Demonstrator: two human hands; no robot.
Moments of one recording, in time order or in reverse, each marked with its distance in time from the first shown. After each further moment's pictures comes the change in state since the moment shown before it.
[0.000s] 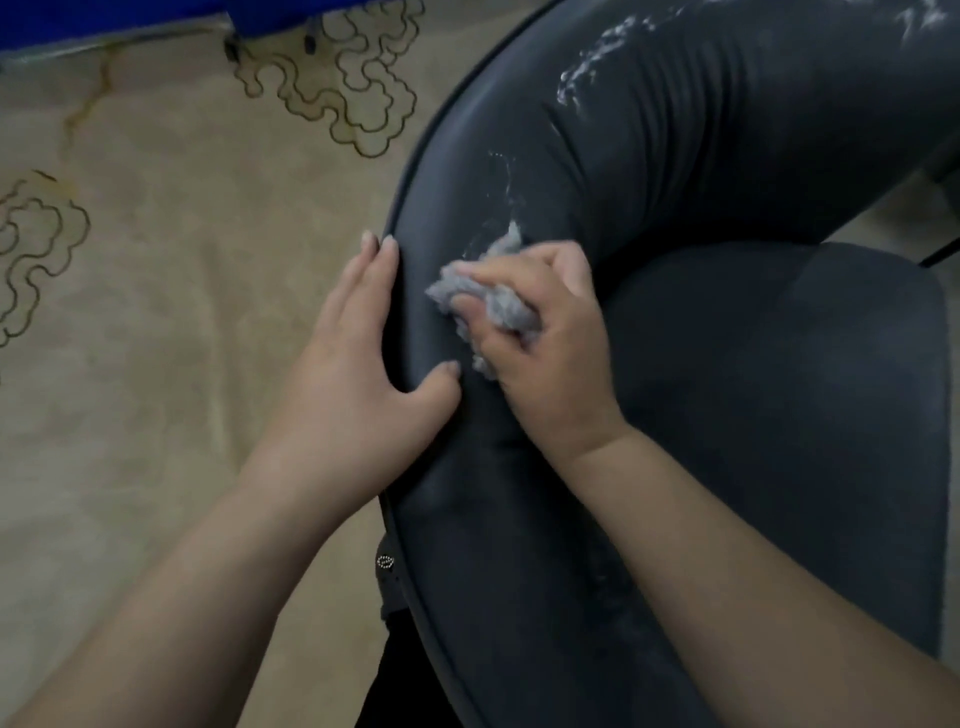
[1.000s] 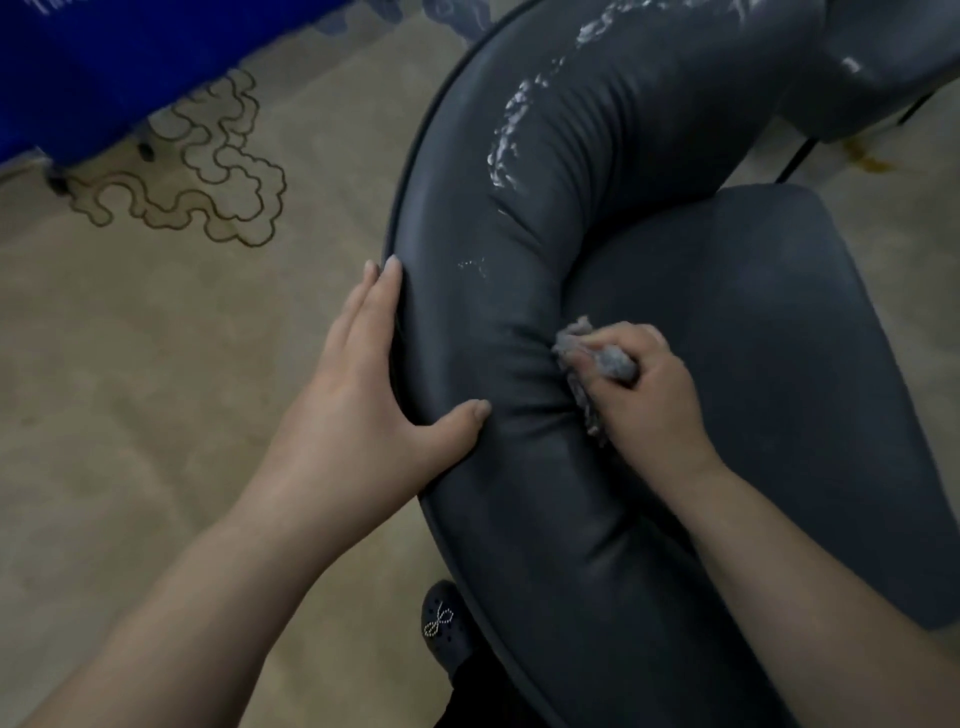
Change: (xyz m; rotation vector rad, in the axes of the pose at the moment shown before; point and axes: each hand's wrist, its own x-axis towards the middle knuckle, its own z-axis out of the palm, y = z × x) left_hand 0.101 -0.021 -0.034 -0.007 -0.329 0.313; right_hand 0.005 0.021 -0.014 -0.114 0.365 0.536
